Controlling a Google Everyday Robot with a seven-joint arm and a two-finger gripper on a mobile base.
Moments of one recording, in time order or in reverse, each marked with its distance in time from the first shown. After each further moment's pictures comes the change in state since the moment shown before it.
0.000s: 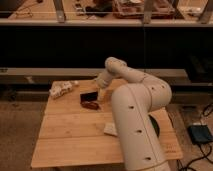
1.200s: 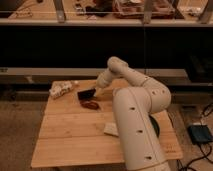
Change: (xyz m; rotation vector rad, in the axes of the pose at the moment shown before) arm -0.026 -0.001 -0.024 -0.016 -0.150 -0.001
